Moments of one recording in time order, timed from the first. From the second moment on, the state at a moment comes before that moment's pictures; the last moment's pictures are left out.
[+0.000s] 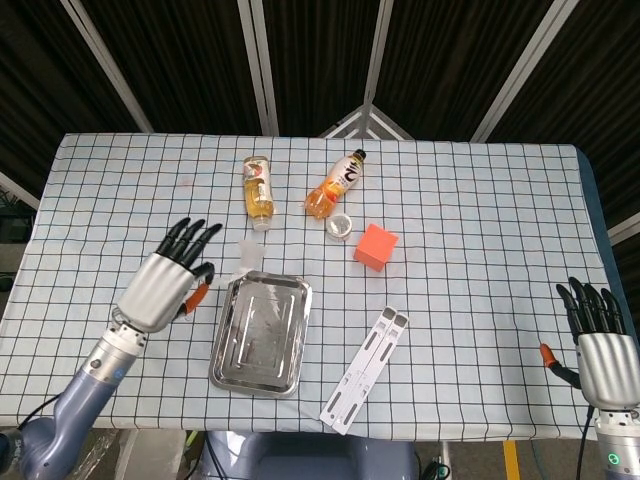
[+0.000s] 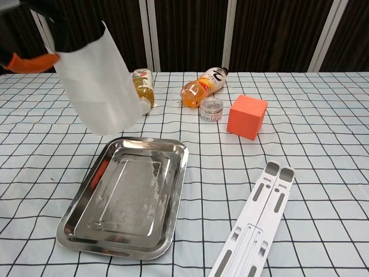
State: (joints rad) left arm -0.52 -1.25 -0.17 -1.88 1.53 1.22 0.46; right arm 0.05 -1.17 0.08 -1.56 -1.56 1.59 -0.04
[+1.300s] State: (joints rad) left arm -0.53 -1.37 0.06 -1.68 1.64 1.06 0.50; right arm 0.05 -1.16 0.08 -1.57 -1.55 1.58 -0.04
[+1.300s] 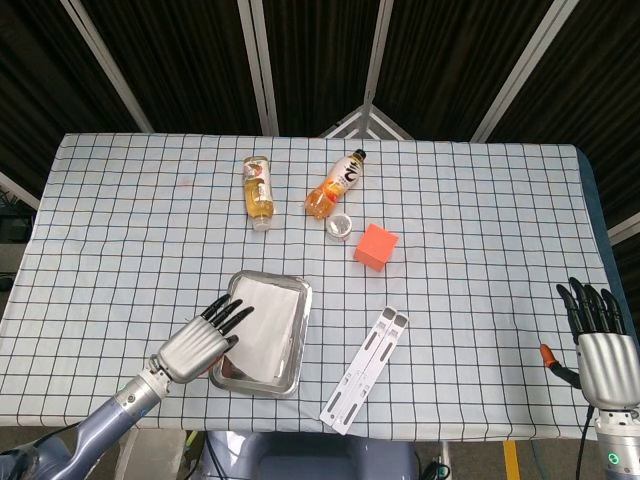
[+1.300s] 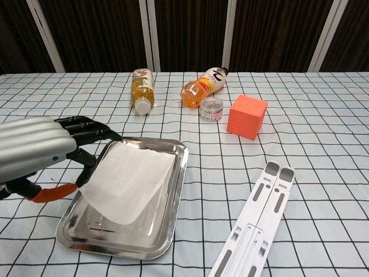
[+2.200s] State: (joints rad) left arm -0.52 -1.33 0.07 -1.73 1.62 1.08 0.47; right arm 0.05 -1.17 0.08 -1.57 -1.56 1.58 -0.04
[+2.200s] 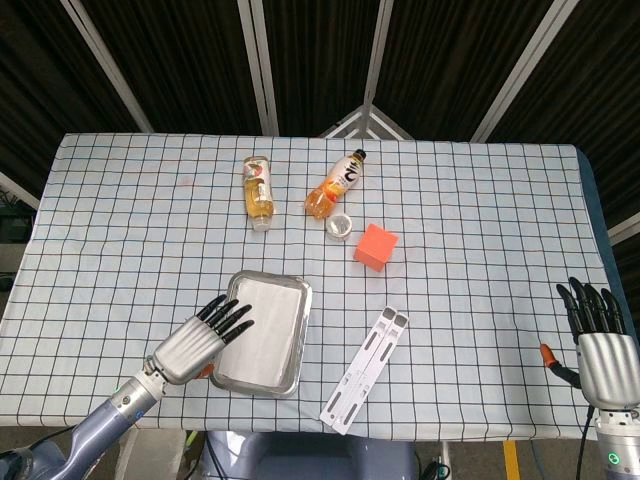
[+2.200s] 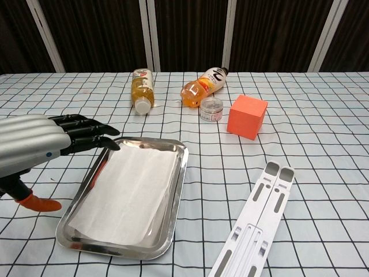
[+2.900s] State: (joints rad) left arm -0.46 -1.23 0.07 -1.75 1.56 1.15 0.45; right arm 0.05 -1.16 0.08 -1.57 -1.55 1.57 -0.05
